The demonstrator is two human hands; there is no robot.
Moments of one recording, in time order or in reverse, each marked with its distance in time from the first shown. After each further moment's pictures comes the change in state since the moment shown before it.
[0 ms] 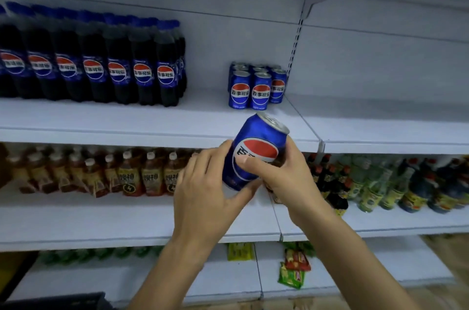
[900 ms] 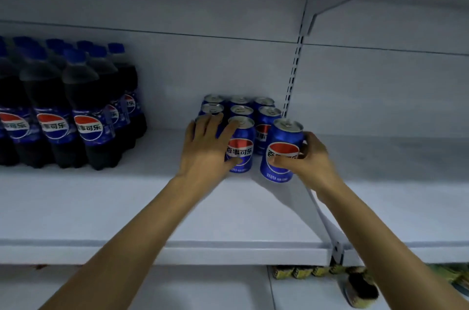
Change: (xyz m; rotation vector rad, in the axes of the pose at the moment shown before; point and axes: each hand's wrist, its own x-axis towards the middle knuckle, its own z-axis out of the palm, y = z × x) left_hand 0.271 -0.077 0.205 0.500 -0.090 0.235; right_hand 0.313 0.073 -0.157 -0.287 0.104 -0.037
